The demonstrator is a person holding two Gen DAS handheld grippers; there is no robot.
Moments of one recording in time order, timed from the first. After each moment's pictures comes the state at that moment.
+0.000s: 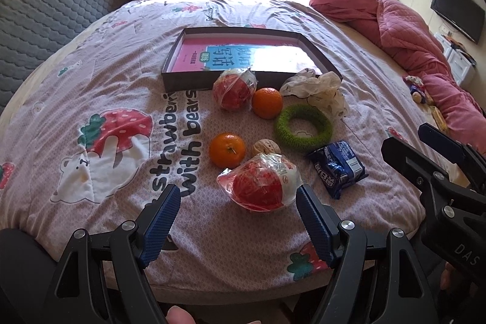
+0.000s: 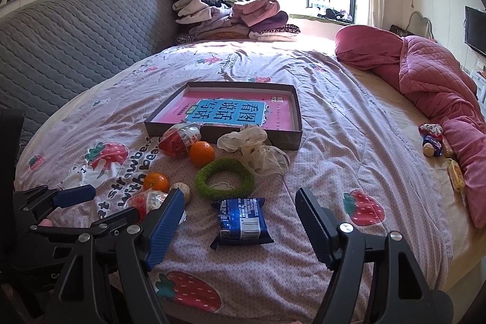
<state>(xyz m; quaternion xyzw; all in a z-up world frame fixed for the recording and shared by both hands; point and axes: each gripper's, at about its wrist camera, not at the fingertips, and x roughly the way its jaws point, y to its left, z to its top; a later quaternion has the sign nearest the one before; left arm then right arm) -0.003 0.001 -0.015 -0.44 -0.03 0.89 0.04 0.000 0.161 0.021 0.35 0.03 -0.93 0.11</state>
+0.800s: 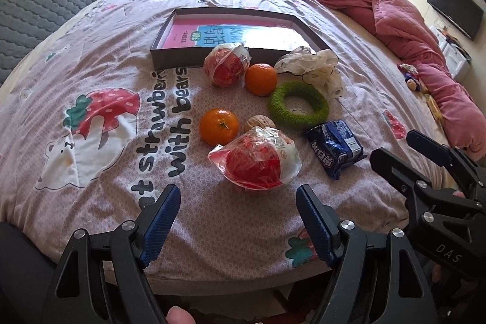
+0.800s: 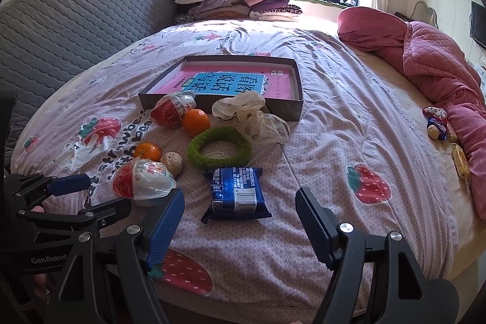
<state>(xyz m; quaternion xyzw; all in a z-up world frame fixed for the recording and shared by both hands) -0.002 -0.001 -0.031 -0.47 -0.04 0.88 0.07 -0.001 0.165 -0.007 0.39 0.04 -0.91 0.11</state>
